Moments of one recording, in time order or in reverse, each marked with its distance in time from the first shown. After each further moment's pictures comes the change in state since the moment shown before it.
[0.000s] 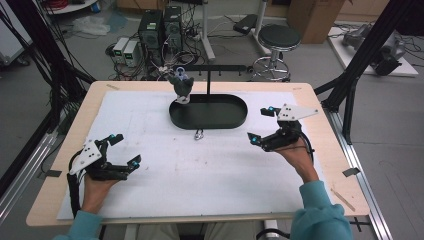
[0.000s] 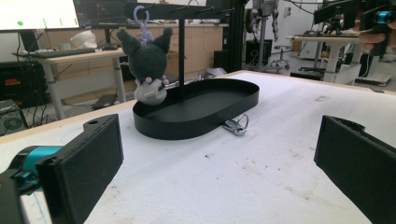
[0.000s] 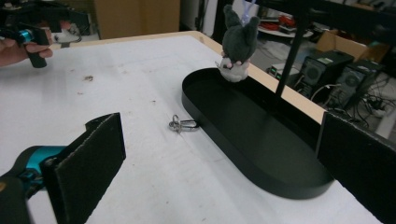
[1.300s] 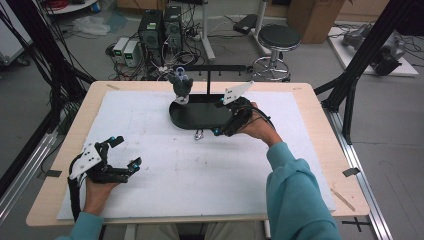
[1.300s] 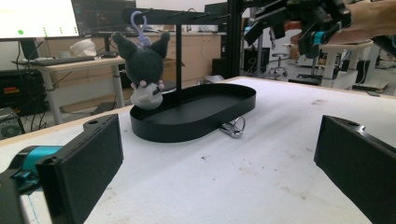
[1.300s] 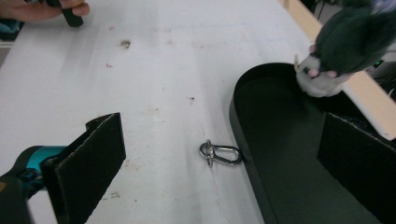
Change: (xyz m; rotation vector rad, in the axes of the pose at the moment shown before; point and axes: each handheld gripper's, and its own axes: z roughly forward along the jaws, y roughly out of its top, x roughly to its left) left arm -0.003 -0.008 -0.002 -0.031 -0.007 0.006; right arm -0.009 0.045 0.132 0.247 0.326 -0.153
